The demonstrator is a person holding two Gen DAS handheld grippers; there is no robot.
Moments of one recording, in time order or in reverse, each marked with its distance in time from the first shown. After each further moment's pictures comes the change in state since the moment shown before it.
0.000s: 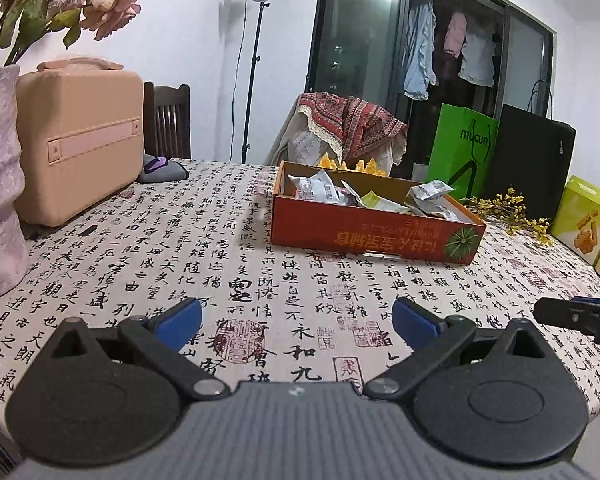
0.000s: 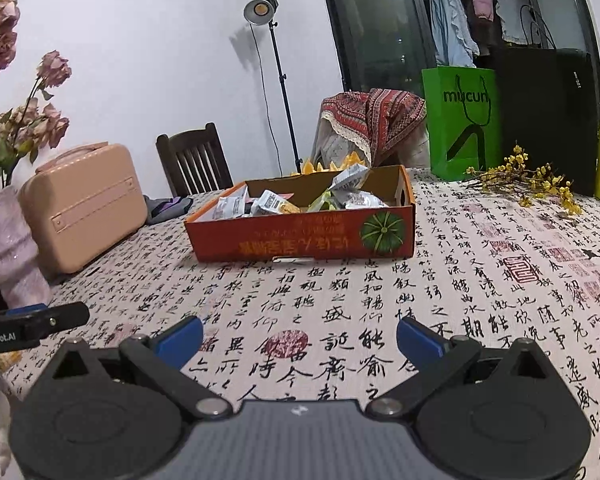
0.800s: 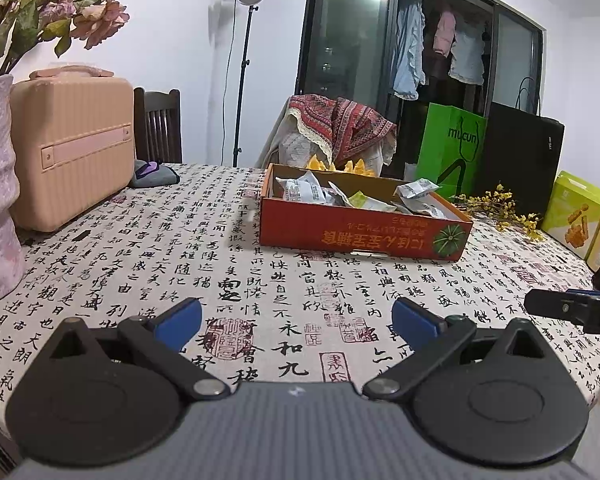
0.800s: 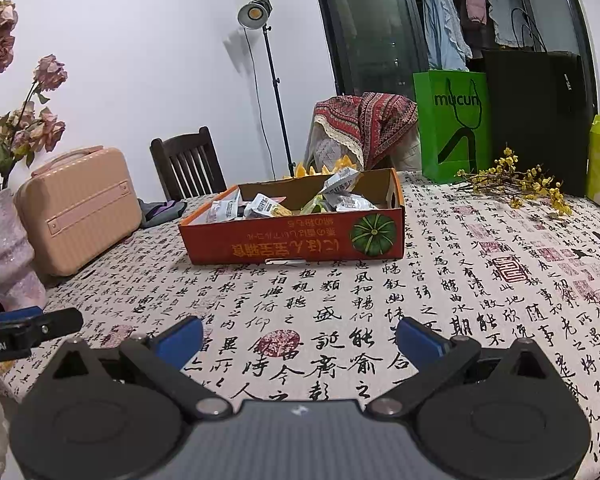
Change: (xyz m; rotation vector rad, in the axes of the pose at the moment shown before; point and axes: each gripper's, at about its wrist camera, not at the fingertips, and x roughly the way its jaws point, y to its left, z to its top) left arm -0.006 -0.007 -0.002 0.021 -0.006 -0.018; right arm -0.006 -0.004 0.000 0.008 -0.010 -0.020
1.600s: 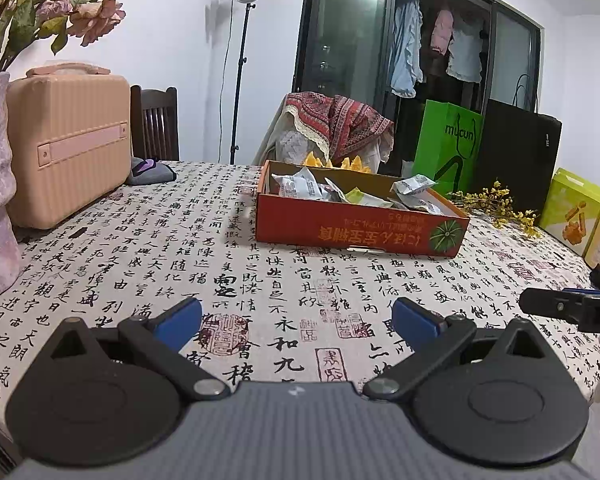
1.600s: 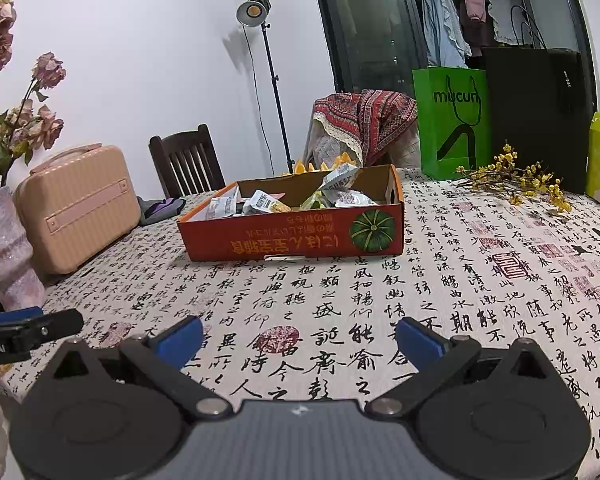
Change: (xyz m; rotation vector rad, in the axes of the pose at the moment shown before) left arm 0.001 -0.002 -0.003 0.003 0.006 -0.008; right arm 0.002 0.000 -0.002 0.001 0.006 -0.001
